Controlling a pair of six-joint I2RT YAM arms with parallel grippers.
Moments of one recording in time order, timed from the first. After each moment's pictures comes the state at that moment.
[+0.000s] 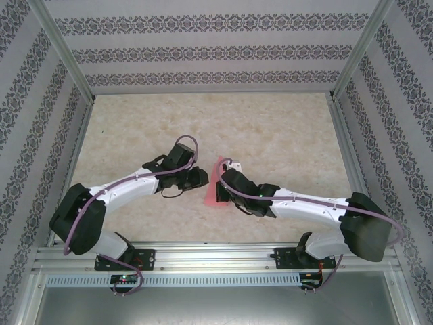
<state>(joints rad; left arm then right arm) -0.66 1.47 0.86 -0.33 0.31 -0.88 1.01 1.35 0.73 -0.16 0.22 0.76</state>
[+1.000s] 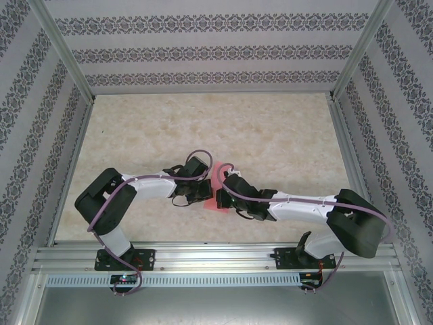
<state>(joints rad) -0.75 1.70 0.83 -0.21 0.28 -0.95 0.97 1.40 0.60 0.00 0.08 0.81</state>
